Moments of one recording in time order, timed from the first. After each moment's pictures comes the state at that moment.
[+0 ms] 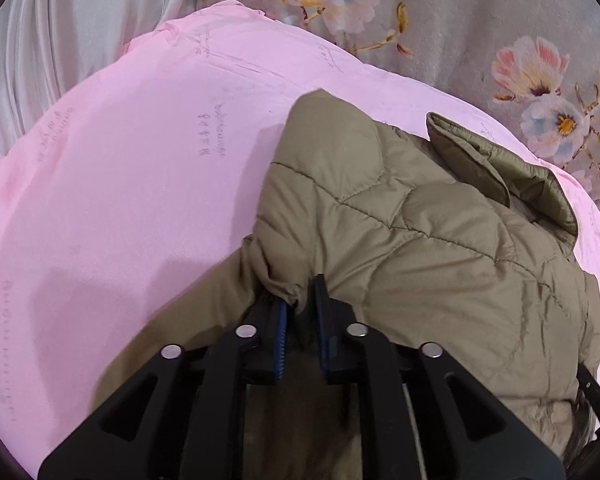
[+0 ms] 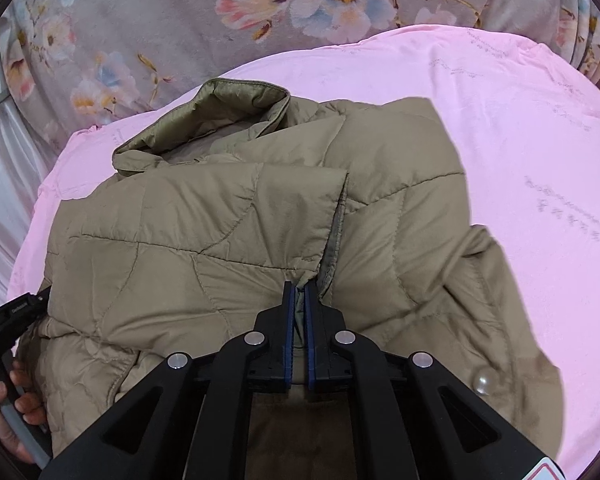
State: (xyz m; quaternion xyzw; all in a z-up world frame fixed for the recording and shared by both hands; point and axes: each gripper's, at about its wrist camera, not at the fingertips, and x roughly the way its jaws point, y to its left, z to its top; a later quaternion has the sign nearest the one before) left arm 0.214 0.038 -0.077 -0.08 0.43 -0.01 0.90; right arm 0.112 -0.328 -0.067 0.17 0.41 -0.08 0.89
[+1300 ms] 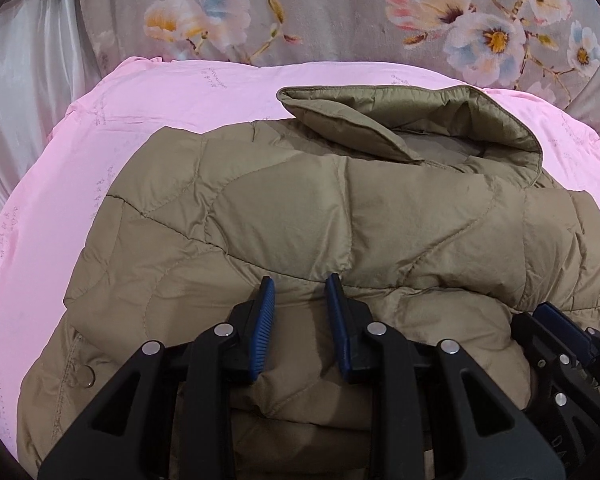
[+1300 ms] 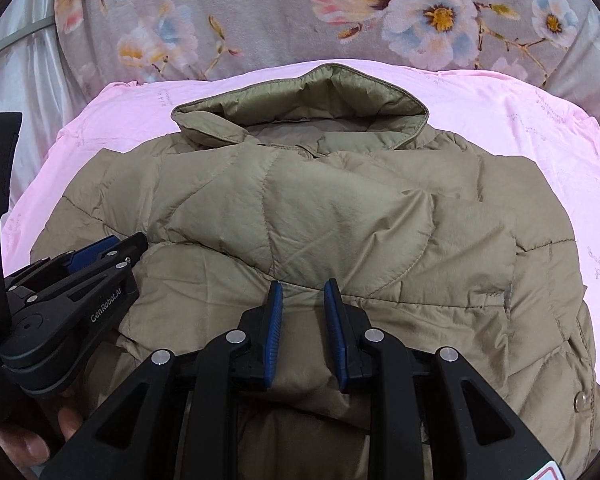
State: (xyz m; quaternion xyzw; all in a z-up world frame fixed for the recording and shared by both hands) left arm 0.221 -0.085 -0.099 0.06 0.39 -0.07 0.92; right arm 0.158 -0.234 -0.073 0.07 0.40 -0.04 0.91
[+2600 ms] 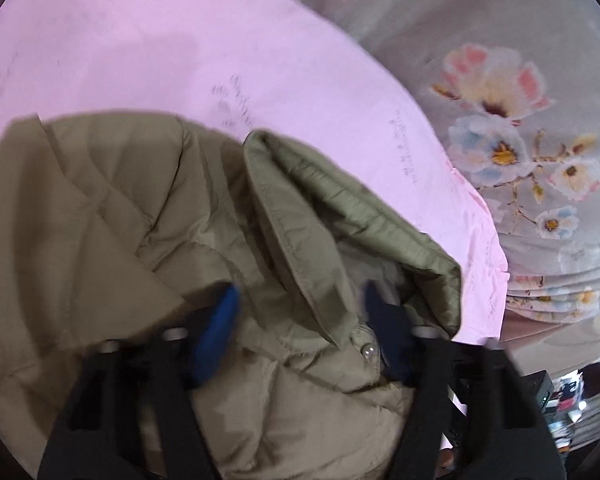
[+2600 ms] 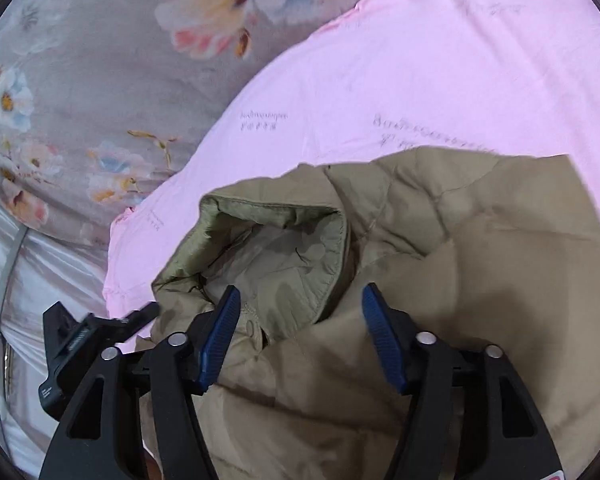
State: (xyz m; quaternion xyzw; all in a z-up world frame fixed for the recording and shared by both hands) left arm 0.351 -0.046 -0.095 -0.28 0.54 -0.17 0.78; right arm 0.227 -0.361 -0.062 0.38 0.41 0.00 0.83
